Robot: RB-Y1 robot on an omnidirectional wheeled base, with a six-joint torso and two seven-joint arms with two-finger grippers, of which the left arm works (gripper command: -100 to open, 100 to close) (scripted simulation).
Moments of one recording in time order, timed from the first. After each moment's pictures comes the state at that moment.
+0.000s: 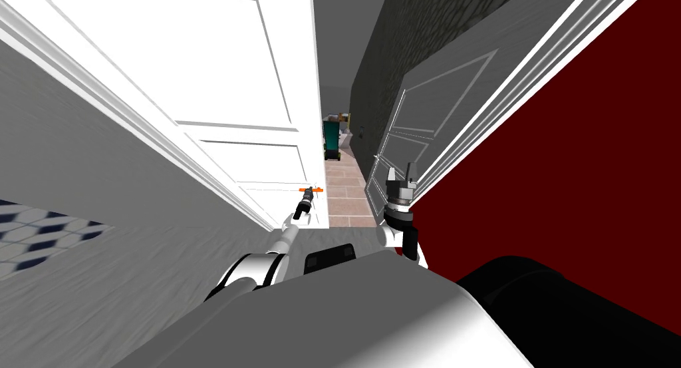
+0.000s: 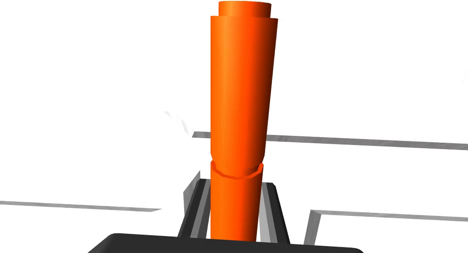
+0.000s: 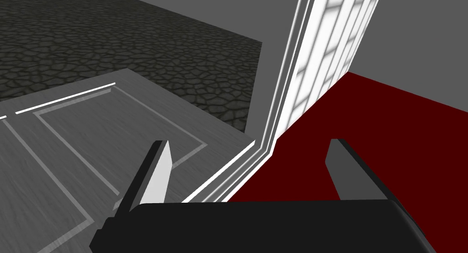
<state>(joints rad) -0.52 0.01 -0.03 -0.61 0.02 -0.47 0.04</state>
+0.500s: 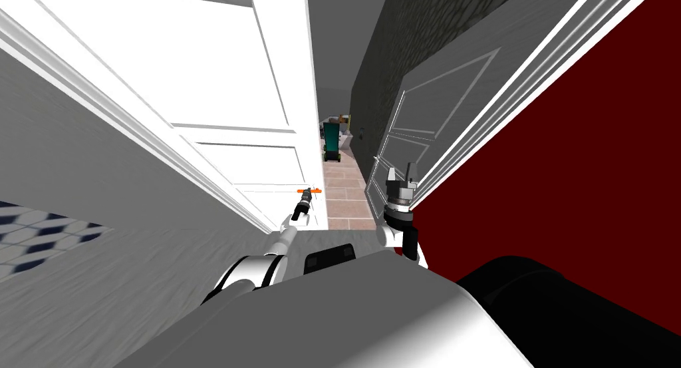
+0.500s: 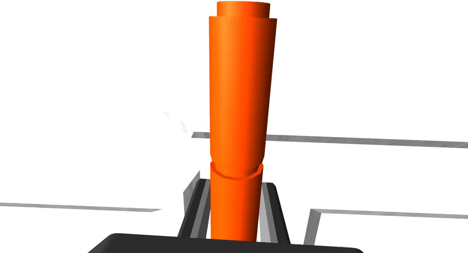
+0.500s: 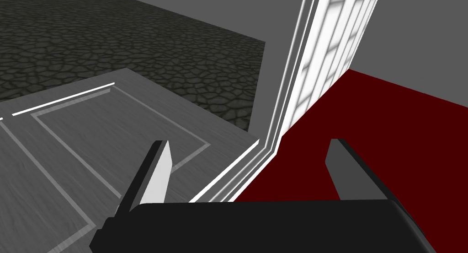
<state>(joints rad) -0.51 0.02 -0.02 -0.62 0.03 -0.46 0.03</state>
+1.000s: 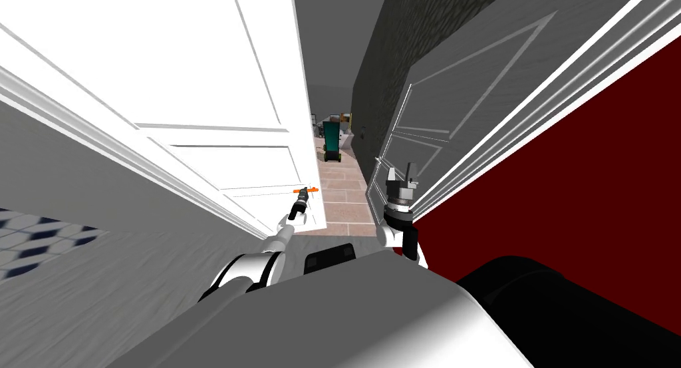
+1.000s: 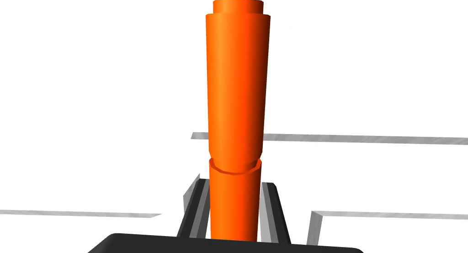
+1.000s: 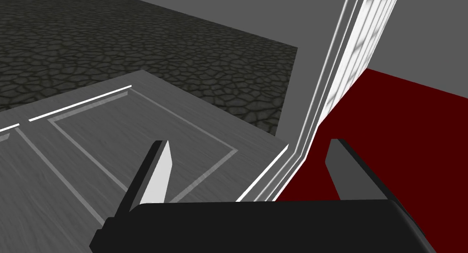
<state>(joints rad) -0.53 0.05 0.03 -0.58 0.04 -0.48 0.02</state>
